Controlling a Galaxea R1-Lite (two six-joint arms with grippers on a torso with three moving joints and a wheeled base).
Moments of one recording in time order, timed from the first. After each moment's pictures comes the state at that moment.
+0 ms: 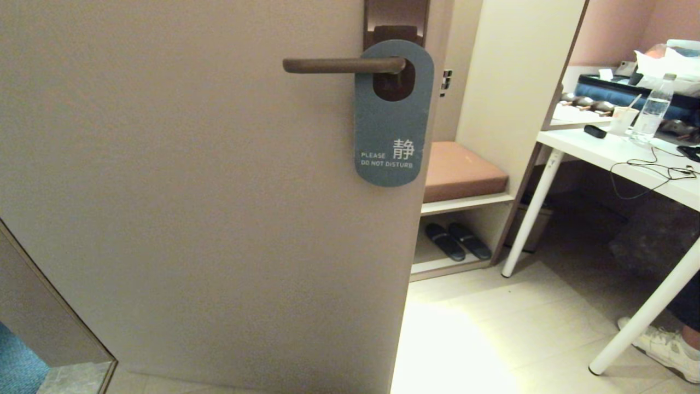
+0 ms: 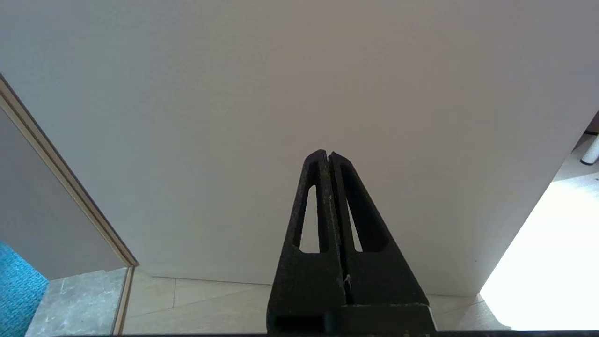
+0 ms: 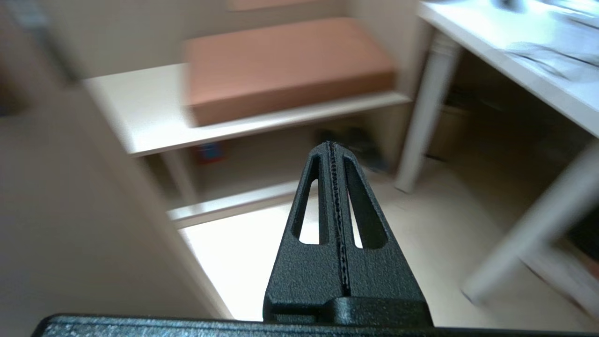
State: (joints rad) left arm 0.00 0.00 0.00 0.01 0.01 0.03; right arm 0.01 0.95 -0.92 0.09 -0.06 0.08
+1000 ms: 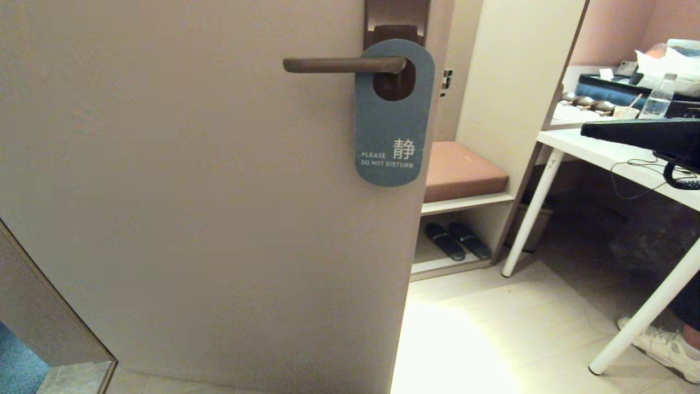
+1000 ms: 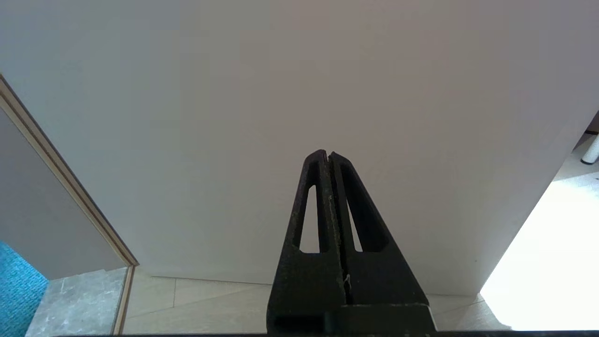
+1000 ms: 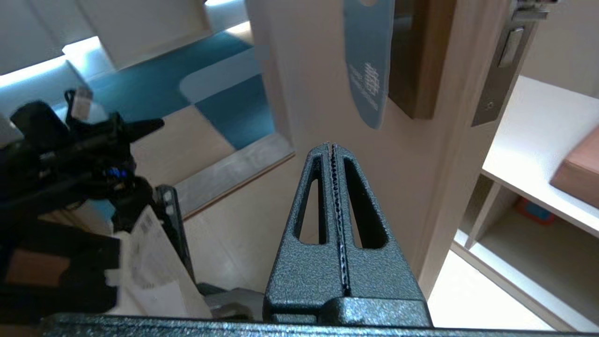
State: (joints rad) left arm 0.00 0.00 0.00 0.01 0.01 0.03; right arm 0.01 1.36 -1.14 -0.06 1.13 0.02
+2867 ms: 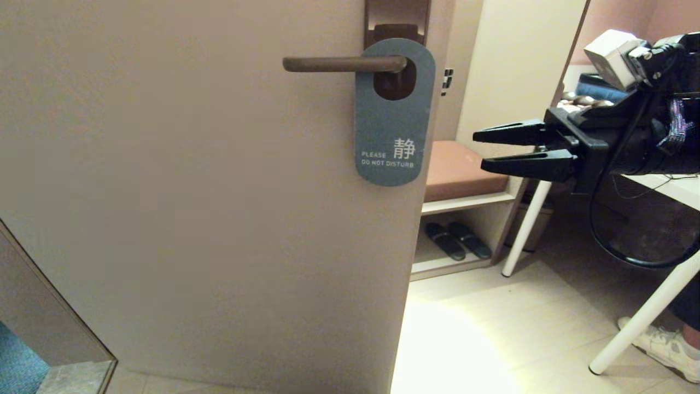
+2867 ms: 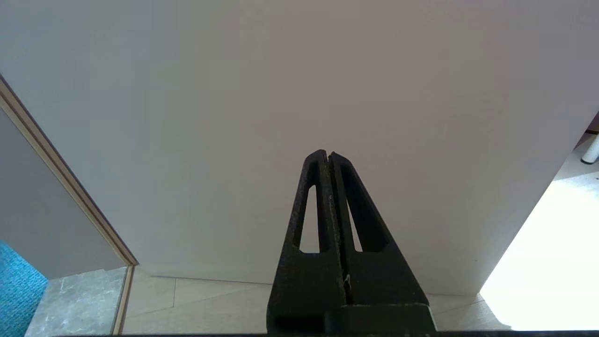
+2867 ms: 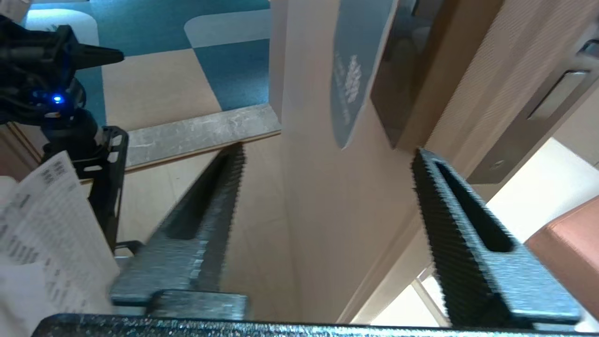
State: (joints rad) left arm 0.00 0.00 0.00 0.01 0.01 0.03; right arm 0.16 1.66 -1.31 -0.06 1.12 -0.33
